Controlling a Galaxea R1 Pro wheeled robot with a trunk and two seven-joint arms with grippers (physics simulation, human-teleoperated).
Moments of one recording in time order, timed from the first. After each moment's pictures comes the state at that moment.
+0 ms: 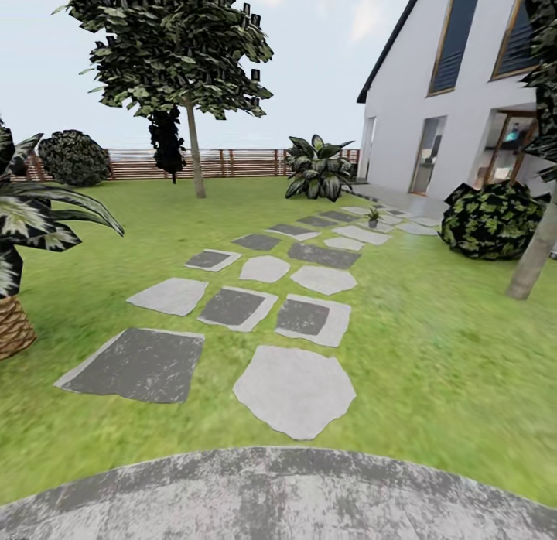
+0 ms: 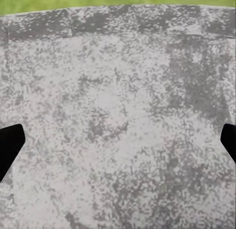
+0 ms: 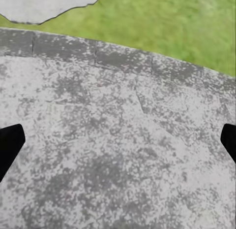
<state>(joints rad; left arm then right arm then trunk) -0.24 0.04 0.09 -0.21 -0.01 -0.29 -0.01 -0.07 -0.11 0.05 -0.46 -0.02 -0.33 -0.13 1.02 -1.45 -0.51</state>
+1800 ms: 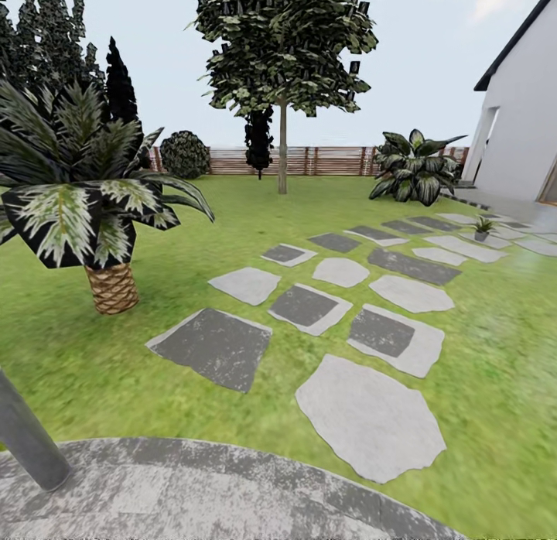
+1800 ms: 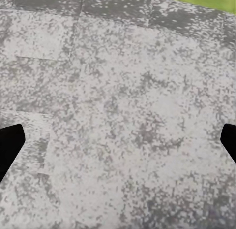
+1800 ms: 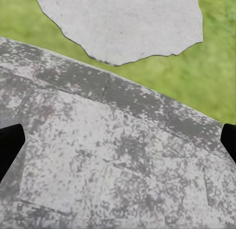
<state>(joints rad) -0.24 0.04 0.09 -0.21 -0.01 -0.29 -0.01 -0.07 -0.11 0.05 -0.46 -0.02 -0.33 -0.13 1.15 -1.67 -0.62</state>
